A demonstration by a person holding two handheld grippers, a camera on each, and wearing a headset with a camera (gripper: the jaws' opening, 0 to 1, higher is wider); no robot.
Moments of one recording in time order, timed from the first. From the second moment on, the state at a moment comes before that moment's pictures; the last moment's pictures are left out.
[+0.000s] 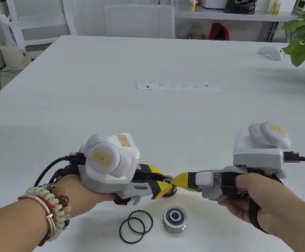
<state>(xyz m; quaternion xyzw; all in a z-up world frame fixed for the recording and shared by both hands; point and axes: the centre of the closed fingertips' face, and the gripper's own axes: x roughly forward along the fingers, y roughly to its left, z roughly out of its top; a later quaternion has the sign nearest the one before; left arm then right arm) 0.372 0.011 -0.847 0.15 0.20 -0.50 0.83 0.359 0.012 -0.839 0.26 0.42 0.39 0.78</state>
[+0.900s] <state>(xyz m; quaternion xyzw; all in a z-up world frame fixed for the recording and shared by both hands) 0.374 0.011 -0.847 0.14 0.20 -0.50 0.83 0.361 0.022 -0.825 0.27 0.41 0.42 0.77</state>
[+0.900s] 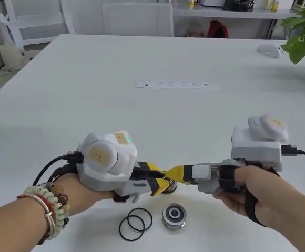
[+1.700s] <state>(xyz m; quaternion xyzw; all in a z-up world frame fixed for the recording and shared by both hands) 0.372 0.014 -0.836 0.19 0.19 -0.51 0.82 0.369 0.004 -0.838 0.25 0.42 0.38 0.79</state>
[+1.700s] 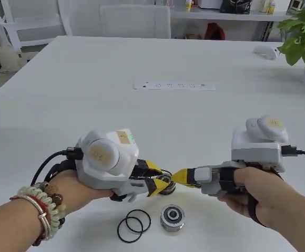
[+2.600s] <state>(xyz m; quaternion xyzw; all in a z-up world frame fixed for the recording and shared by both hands) 0.374 0.019 -0.762 0.14 0.15 -0.52 0.83 0.370 0.007 -0.822 0.26 0.40 0.38 0.79</state>
